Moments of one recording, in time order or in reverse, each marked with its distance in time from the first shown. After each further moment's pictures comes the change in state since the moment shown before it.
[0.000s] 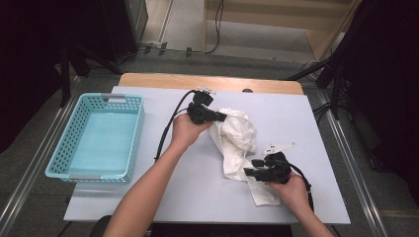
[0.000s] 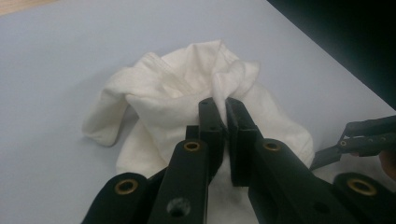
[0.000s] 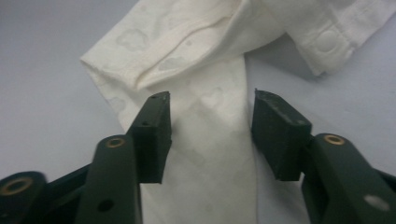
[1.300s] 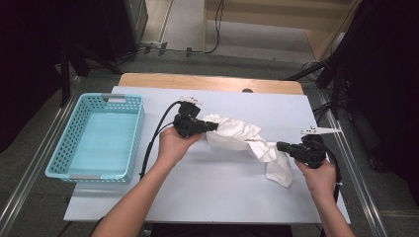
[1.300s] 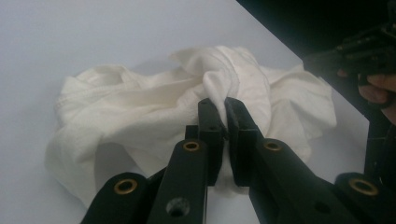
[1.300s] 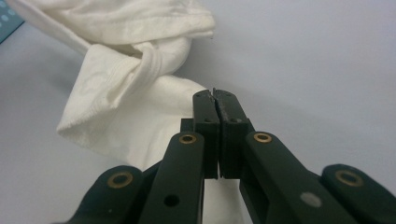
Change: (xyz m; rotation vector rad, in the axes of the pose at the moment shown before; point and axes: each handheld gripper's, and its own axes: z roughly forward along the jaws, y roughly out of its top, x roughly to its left) left arm -0.030 -0.044 -0.046 -0.060 -0.034 -0.042; right arm -0.056 0.010 -0.079 -0.172 -0.090 0.191
